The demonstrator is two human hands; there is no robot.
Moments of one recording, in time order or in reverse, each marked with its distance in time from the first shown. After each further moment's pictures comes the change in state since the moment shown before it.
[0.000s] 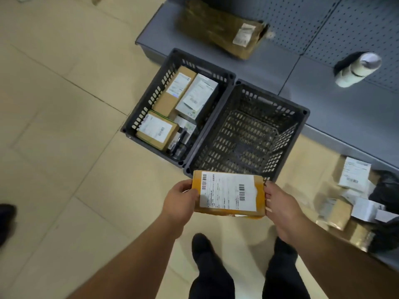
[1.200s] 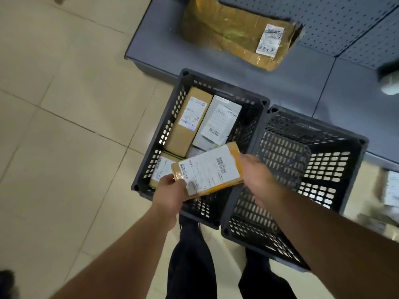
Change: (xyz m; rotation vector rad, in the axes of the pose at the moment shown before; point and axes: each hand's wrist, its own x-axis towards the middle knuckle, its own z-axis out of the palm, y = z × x) left_hand 0.263 0.153 -0.137 -0.079 0.081 -0.196; right_hand 0.135 -0.224 0.253 -0.256 0.016 -0.057
